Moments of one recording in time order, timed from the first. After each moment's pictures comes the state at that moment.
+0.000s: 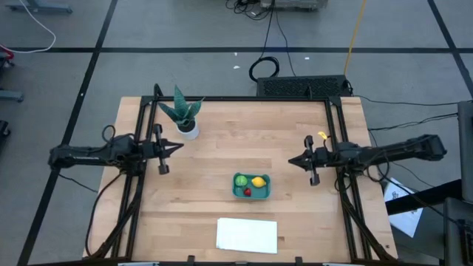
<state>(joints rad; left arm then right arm) 0.00 0.16 0.11 0.20 -0.12 0.41 0.07 0.51 0.02 0.54 0.00 -0.01</state>
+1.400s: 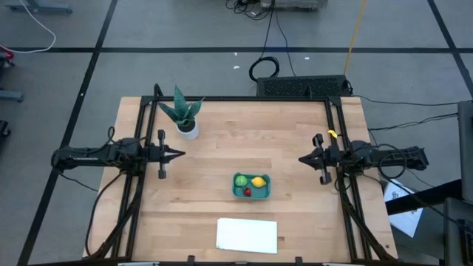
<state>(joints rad) 0.00 0.08 0.11 -0.14 -0.08 0.29 0.07 0.02 0.02 0.14 -0.02 0.01</state>
